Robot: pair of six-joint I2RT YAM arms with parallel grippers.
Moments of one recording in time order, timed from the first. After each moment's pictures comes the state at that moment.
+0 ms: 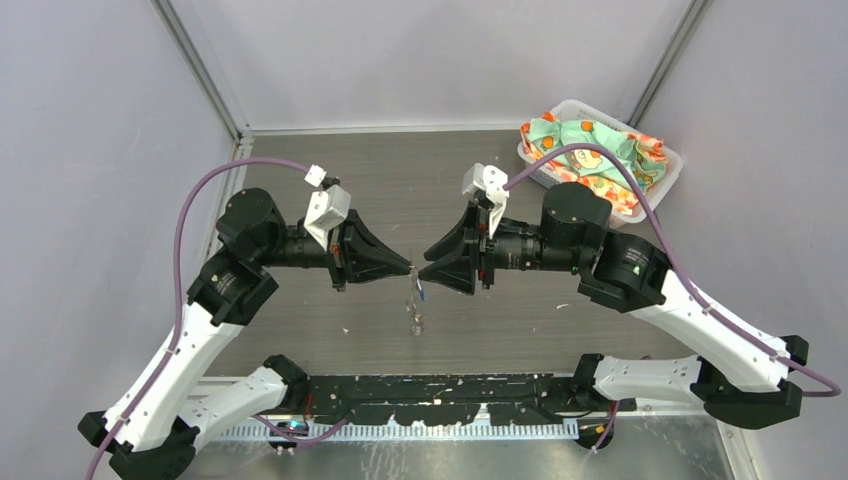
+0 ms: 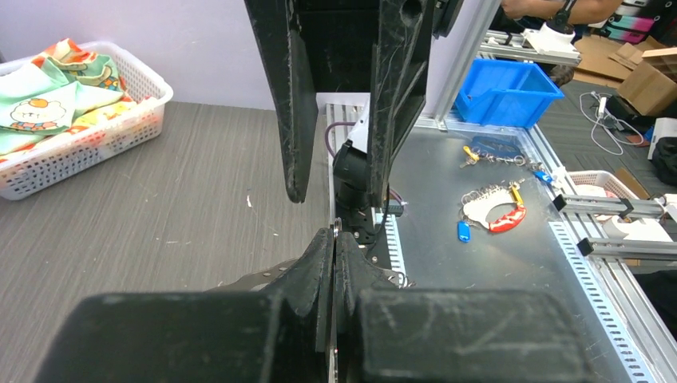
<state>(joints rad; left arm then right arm) -0.62 0.87 1.19 -0.28 0.99 -0.16 1.05 1.06 1.44 -0.49 -0.37 0.18</state>
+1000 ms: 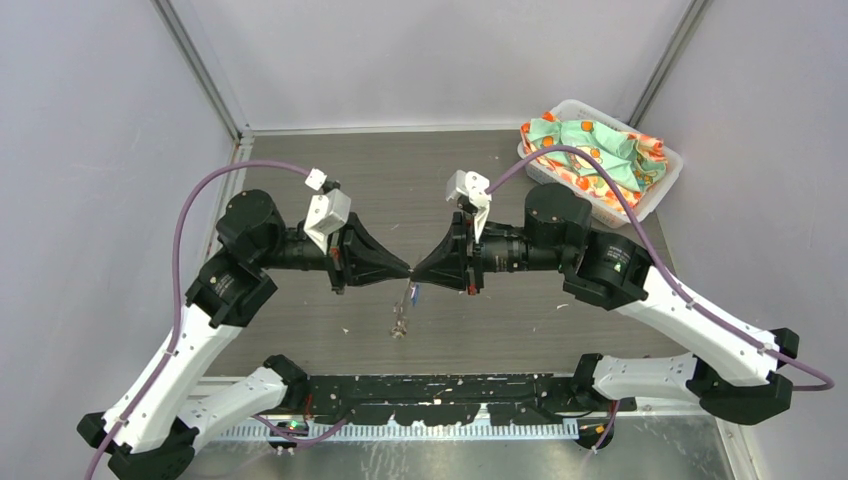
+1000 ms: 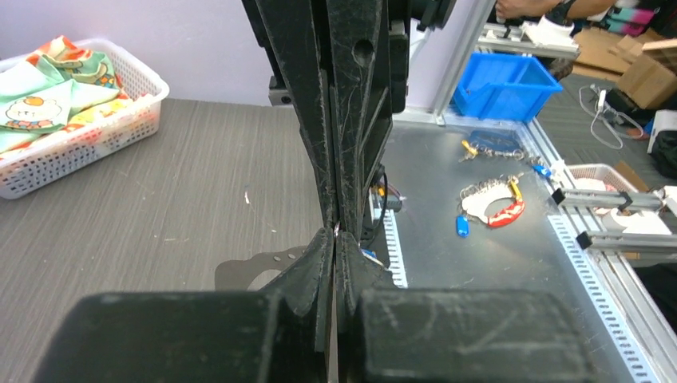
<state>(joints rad) -0.62 0.86 1.19 -0.29 1.00 -0.15 1.05 1.09 1.39 -0.41 -0.44 0.19</state>
